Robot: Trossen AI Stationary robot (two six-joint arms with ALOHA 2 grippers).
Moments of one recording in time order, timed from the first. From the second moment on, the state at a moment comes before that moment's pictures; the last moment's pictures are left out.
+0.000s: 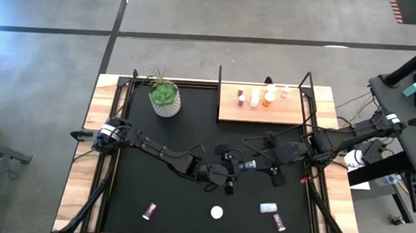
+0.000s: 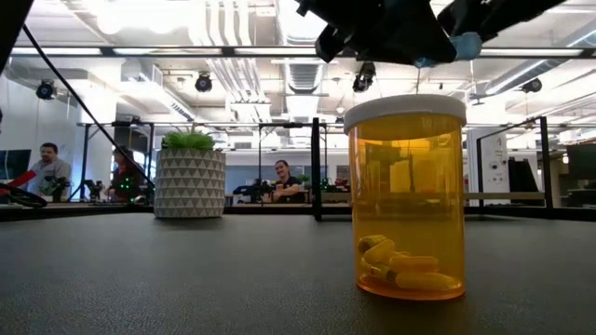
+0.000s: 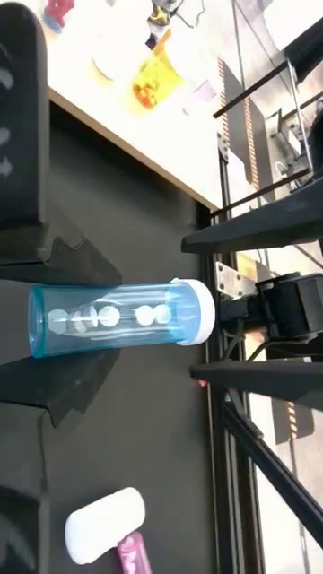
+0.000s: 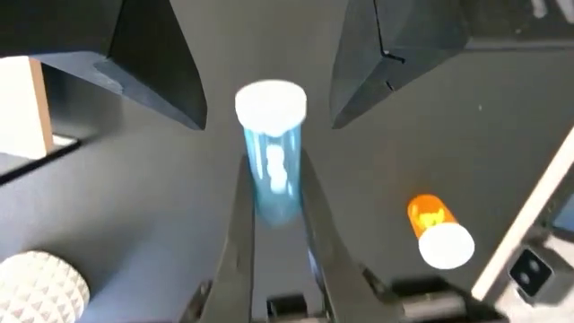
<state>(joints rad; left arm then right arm) -0.30 2.02 1.53 0.10 -0.58 -0.04 0.34 1.06 0.89 -0.61 0.12 0.03</state>
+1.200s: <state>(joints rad) -0.30 2.02 1.53 0.23 -0.61 0.06 0.34 1.06 0.89 -0.57 0.13 0.07</state>
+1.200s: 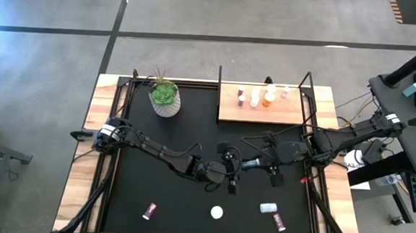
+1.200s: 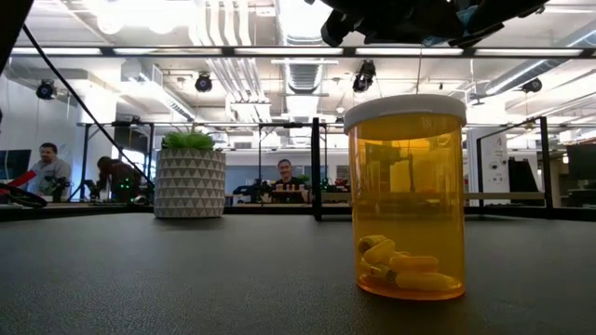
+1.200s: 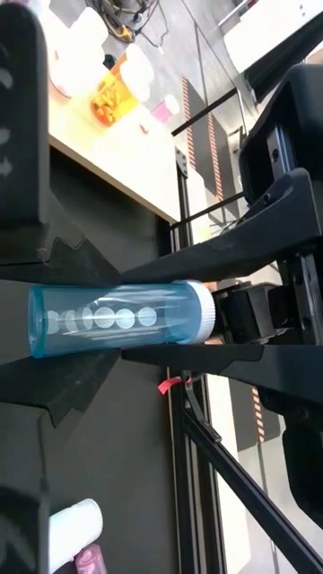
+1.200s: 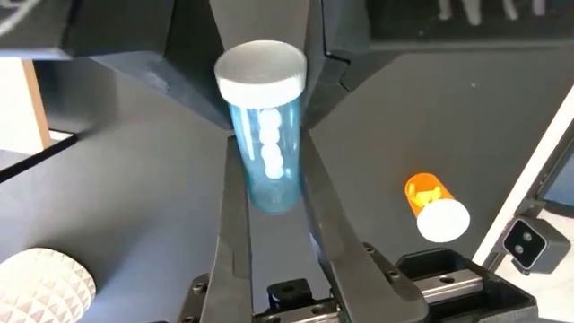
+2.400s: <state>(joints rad) -0.28 2.01 1.53 -0.30 -0.63 -0.24 0.07 1.21 1.08 -1.04 0.28 0.47</state>
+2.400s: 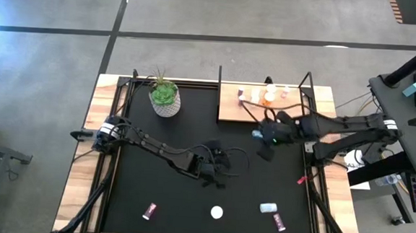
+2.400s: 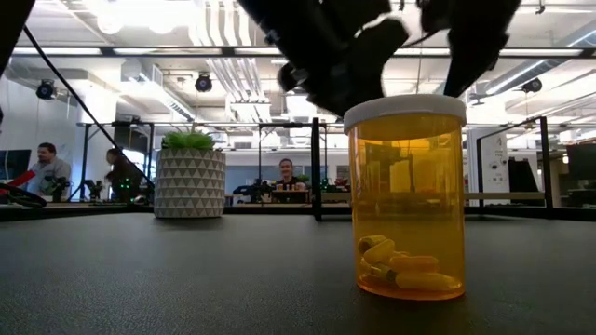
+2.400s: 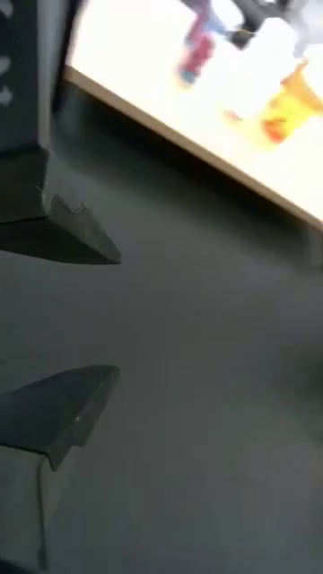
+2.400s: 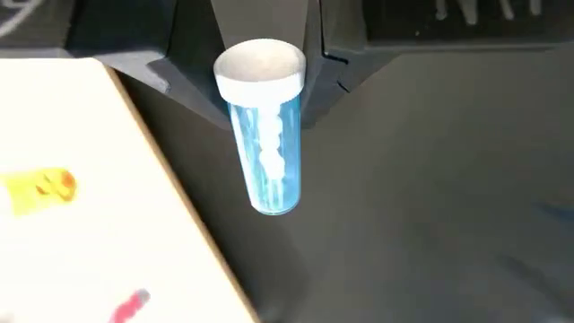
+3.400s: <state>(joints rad) -0.28 1.98 1.53 -0.94 -0.64 -0.39 -0.41 1.80 1.52 -1.28 0.01 0.27</state>
